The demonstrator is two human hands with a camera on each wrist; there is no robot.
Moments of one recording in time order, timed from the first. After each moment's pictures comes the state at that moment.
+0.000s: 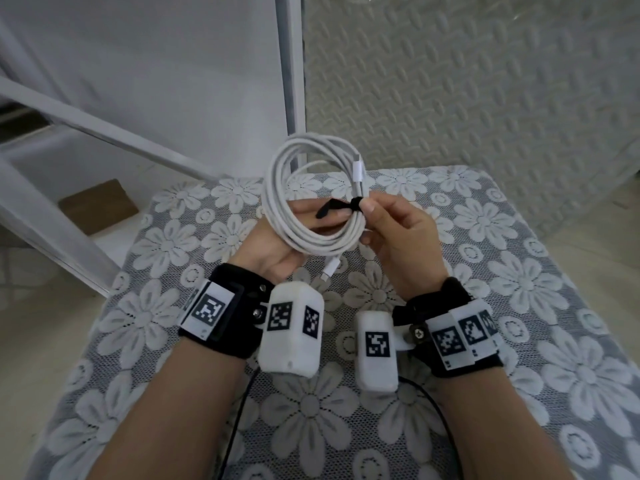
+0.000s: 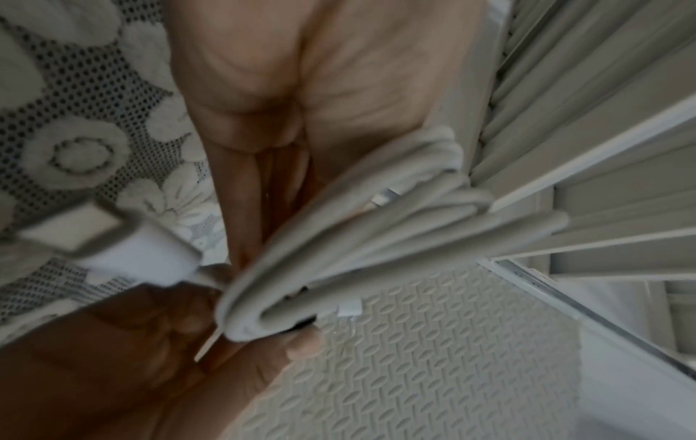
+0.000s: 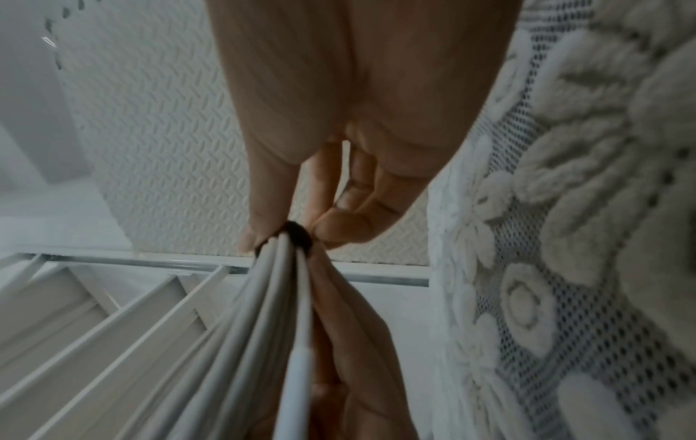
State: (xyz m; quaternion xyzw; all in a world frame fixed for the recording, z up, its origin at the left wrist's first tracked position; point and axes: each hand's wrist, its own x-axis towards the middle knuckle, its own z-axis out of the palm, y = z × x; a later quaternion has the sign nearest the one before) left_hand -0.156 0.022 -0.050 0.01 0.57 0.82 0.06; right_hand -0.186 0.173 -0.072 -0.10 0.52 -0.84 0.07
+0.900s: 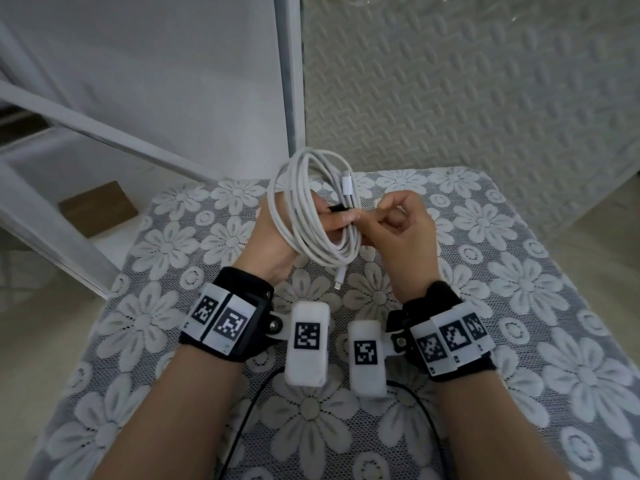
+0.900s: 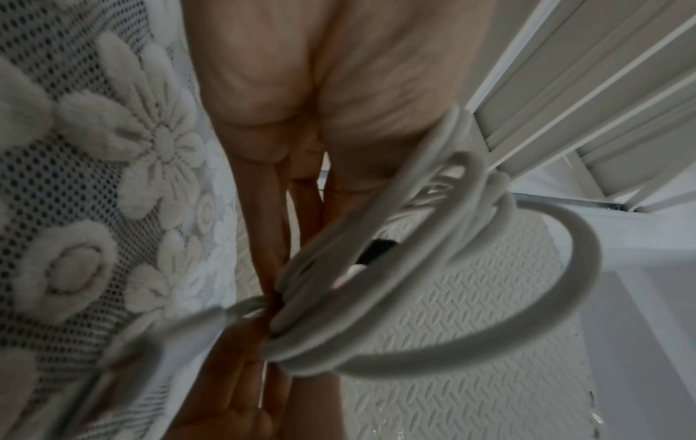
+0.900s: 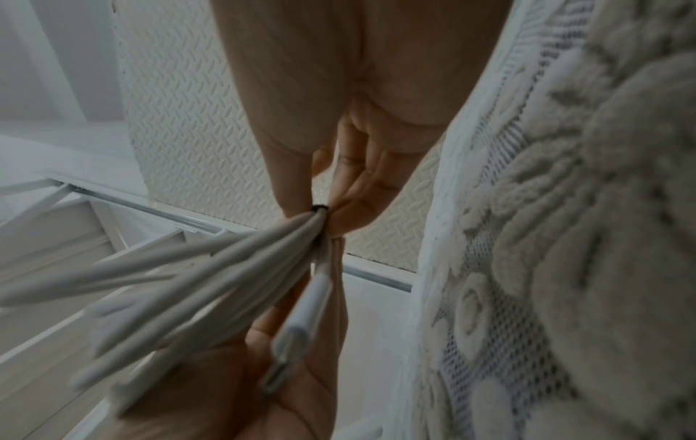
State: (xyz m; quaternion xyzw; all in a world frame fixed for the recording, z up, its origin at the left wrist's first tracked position) left_hand -0.152 0.028 -0.042 -0.01 0.68 0.73 -0.08; right_hand -0.184 0.174 -0.077 -0.12 0.65 -0.75 -0.04
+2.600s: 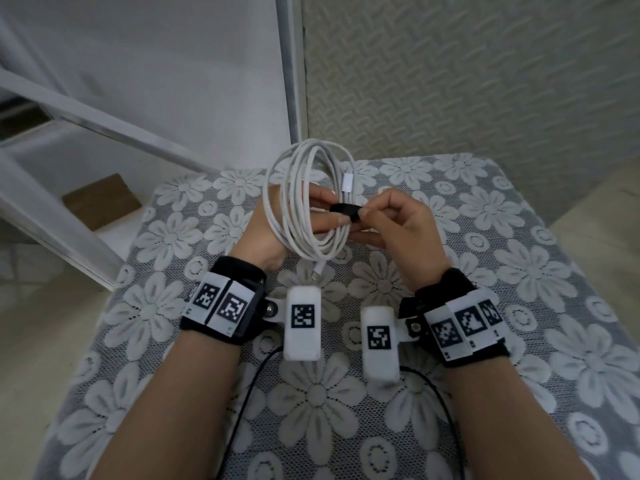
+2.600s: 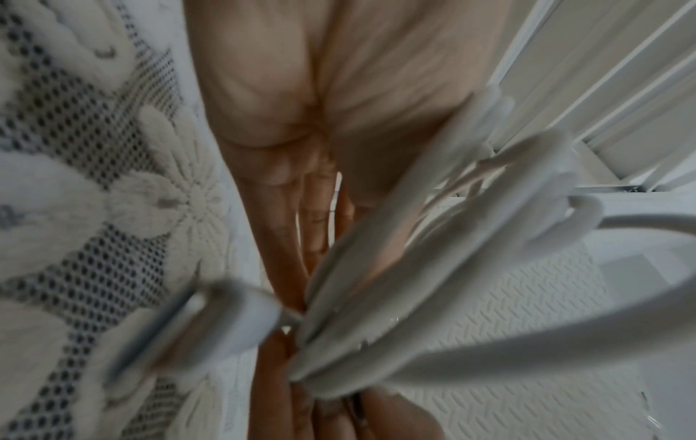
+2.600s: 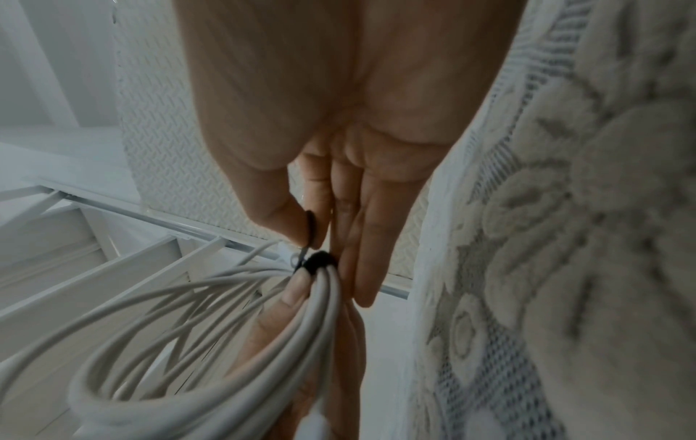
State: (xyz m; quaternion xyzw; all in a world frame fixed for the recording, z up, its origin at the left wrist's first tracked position) left_hand -0.166 0.009 -0.070 0.01 0.72 0.69 -0.07; right_hand -0.180 0.177 -0.073 -0.12 0.65 -0.75 0.07
